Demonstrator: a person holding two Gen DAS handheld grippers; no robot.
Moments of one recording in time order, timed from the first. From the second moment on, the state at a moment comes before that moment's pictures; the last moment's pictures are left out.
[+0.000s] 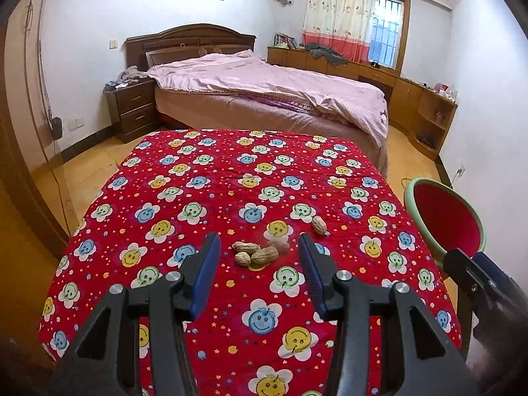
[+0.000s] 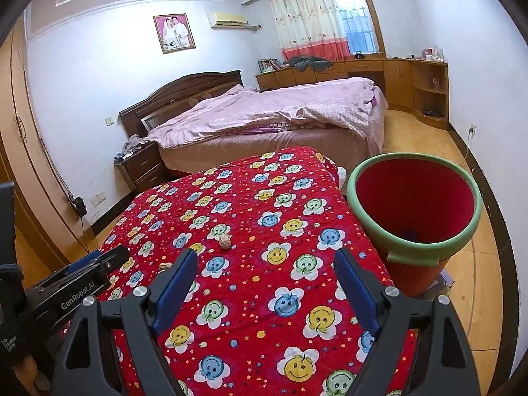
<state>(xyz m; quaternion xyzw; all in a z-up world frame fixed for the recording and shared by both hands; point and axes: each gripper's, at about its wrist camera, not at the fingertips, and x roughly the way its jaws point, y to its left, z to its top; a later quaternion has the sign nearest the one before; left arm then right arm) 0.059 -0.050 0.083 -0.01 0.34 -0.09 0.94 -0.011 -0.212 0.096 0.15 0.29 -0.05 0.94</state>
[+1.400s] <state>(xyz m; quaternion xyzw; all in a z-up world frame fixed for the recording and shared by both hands) 0.053 -0.048 0.094 -0.01 0.33 -0.09 0.94 -0.019 -0.207 0.105 0.14 0.28 -0.05 0.95</state>
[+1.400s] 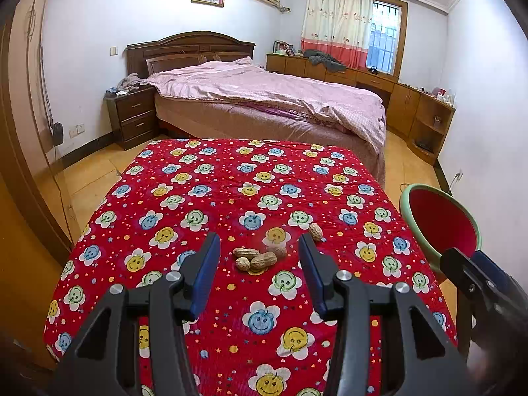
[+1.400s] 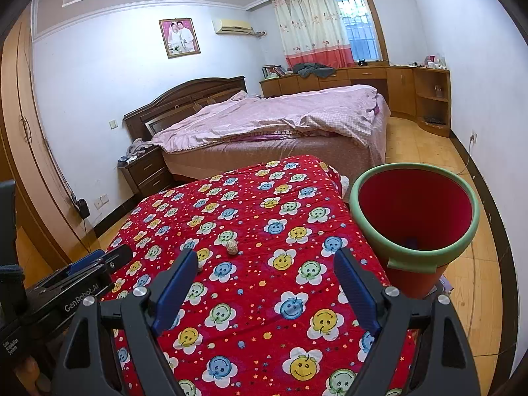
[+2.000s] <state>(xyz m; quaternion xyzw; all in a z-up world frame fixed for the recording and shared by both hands) 0.052 -0.047 0.094 -0.01 0.33 -0.09 0.94 -0.019 -0.207 0.104 0.14 0.28 -0.05 0.95</state>
